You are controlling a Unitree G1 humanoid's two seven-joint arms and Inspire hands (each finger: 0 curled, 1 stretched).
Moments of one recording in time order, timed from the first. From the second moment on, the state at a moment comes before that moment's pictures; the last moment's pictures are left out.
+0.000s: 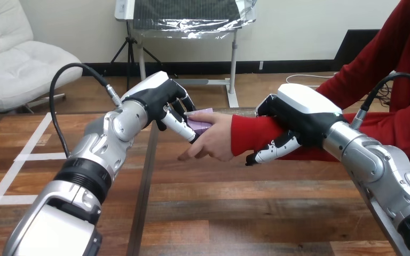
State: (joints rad) left arm -0.94 0.27 -0.32 1.04 0.48 -0.02 -0.21; right arm -0.62 -0.51 0.30 0.62 -0.56 -0.32 0.21
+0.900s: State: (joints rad) left arm -0.94 0.26 -0.34 1.05 0.48 -0.02 -0.21; right arm -0.62 -0.52 0.30 0.64 -0.56 -0.33 0.22
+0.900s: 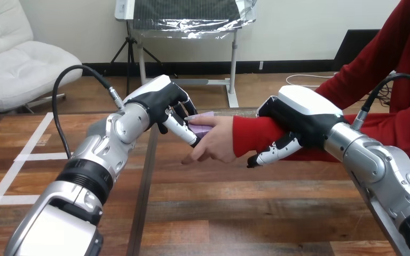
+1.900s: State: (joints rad) left arm -0.94 0.26 -0.34 1.05 0.48 -0.03 -0.22; right arm -0.62 -0.53 0.30 0.64 -0.55 -0.34 0.25
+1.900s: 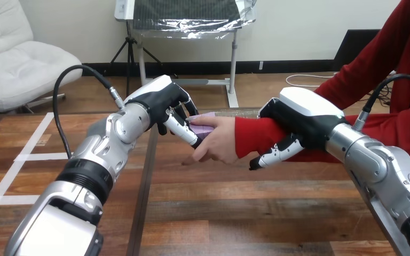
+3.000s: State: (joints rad) left arm -0.94 0.28 -0.29 1.04 0.40 -0.02 -0.34; right arm -0.62 -0.56 0.31 0.59 -0.60 -0.33 0.30
